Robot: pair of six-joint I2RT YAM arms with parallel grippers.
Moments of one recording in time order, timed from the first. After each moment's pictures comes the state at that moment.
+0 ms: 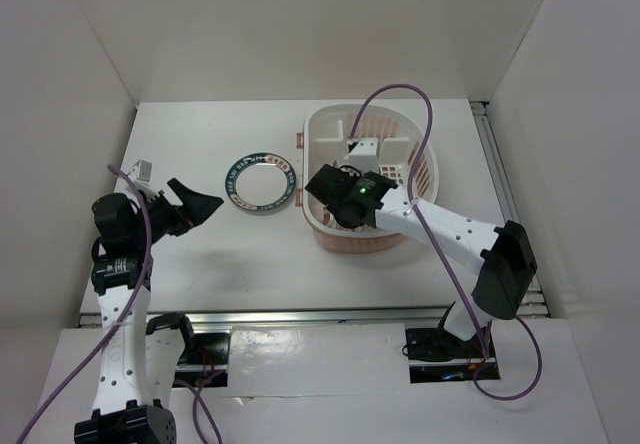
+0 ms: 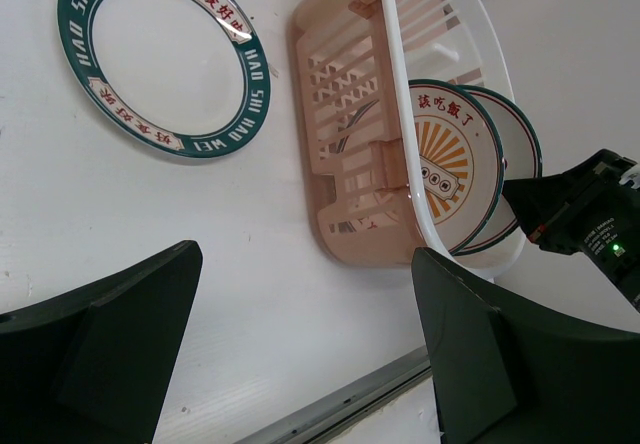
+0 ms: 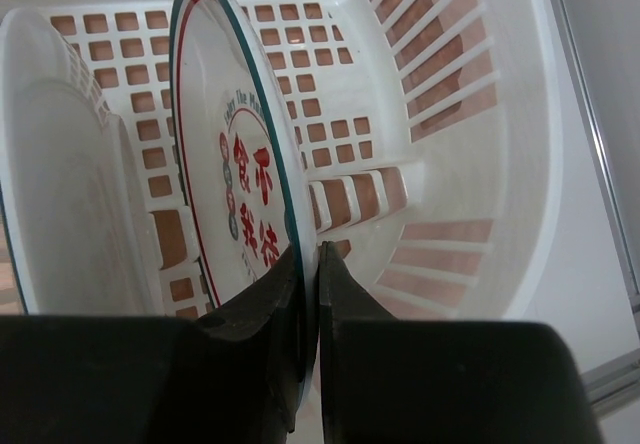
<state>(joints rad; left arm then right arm) 0.28 0.67 0.67 -0.37 0.70 -0.58 0.90 1.57 1.37 -0.98 0.99 0.80</state>
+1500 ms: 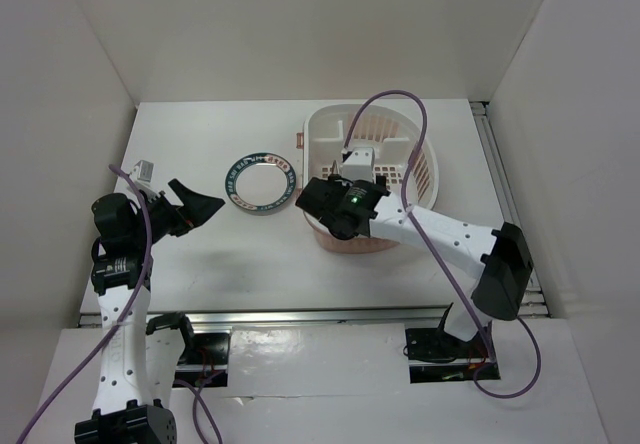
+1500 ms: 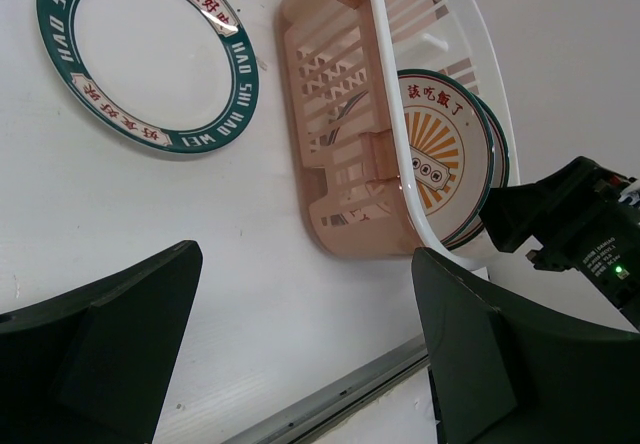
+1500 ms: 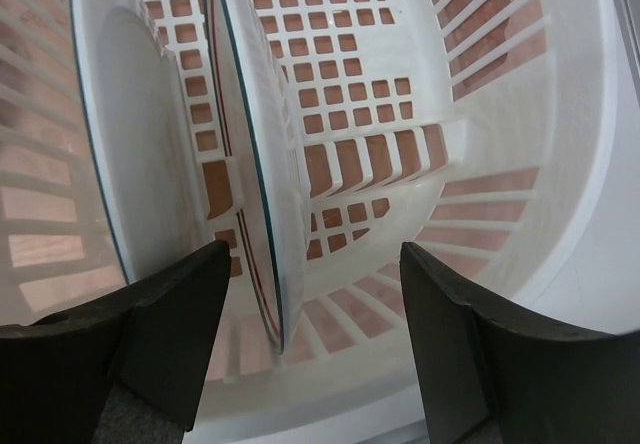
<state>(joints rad) 0.29 0.67 0.67 -0.37 0.73 -0.58 1.00 1.59 1.41 -1.09 0.96 0.97</state>
